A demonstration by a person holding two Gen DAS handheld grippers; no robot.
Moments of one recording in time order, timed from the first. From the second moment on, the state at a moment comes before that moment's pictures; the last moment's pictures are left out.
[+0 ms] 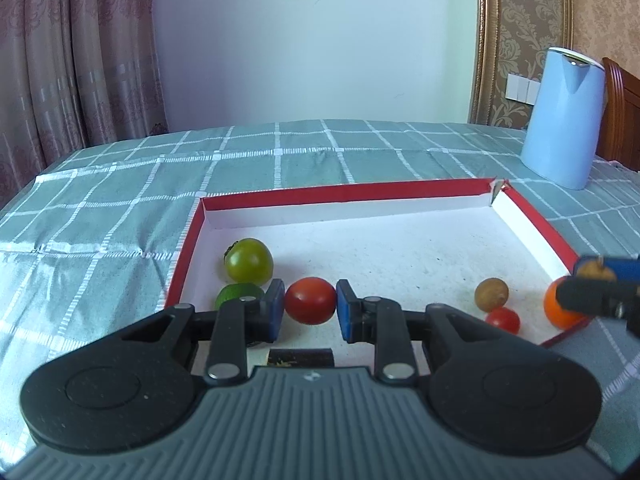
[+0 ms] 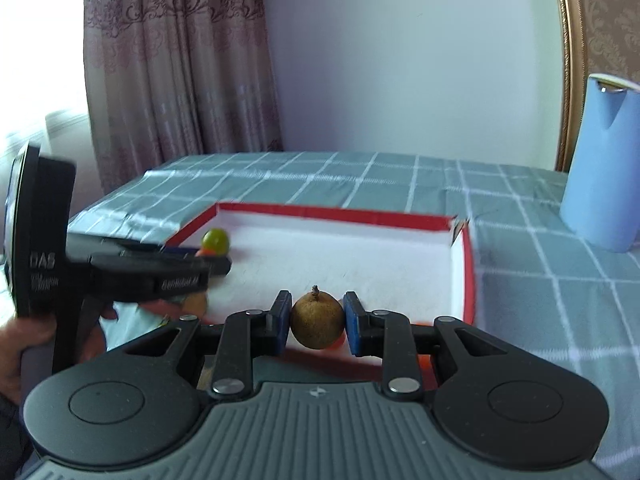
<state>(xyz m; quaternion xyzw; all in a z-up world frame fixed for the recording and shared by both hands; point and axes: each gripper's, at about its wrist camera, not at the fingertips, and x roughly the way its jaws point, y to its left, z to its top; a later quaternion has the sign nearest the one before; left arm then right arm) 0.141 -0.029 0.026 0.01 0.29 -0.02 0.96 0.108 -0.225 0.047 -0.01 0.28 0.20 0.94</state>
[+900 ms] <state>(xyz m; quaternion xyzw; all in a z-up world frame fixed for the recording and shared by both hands) 0.195 -0.039 0.015 0.02 0.31 0.01 0.95 0.218 -0.199 -0.004 -0.06 0.35 0.12 0.93</state>
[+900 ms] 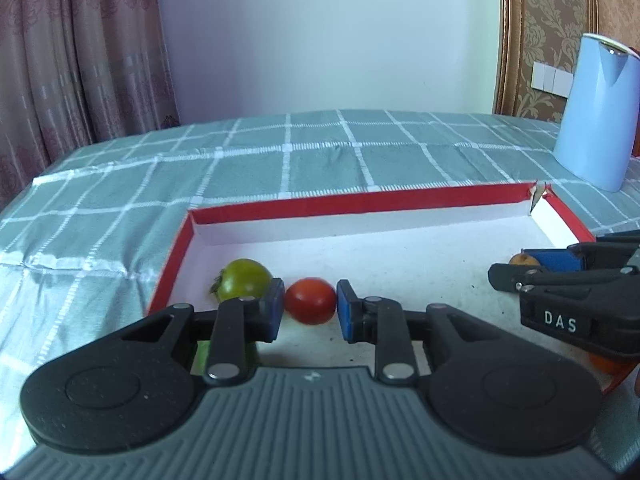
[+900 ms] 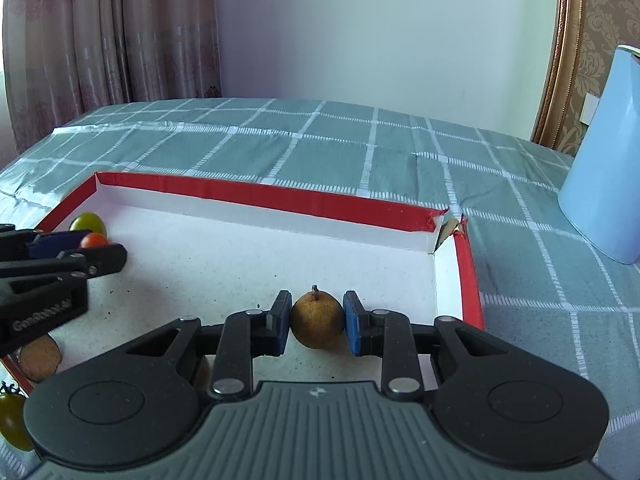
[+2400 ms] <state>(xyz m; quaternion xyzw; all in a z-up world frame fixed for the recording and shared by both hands) 0.101 0.026 0.024 -0.07 0.25 0.08 0.96 0.128 -0.239 0.013 0.06 0.27 0.16 0.95</state>
